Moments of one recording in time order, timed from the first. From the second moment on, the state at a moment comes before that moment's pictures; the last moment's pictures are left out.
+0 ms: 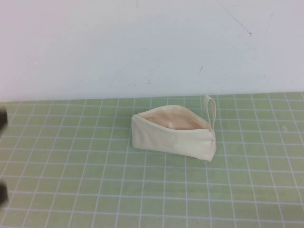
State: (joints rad) right arm 0.01 -0.01 0.02 -0.03 0.44 -0.05; left arm -0.50 0.59 -0.78 0.27 0.49 -0.14
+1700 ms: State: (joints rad) right arm 0.01 -0.01 0.02 -0.03 0.44 -0.05; left arm -0.06 -0.01 0.02 0.04 0.37 -0.13
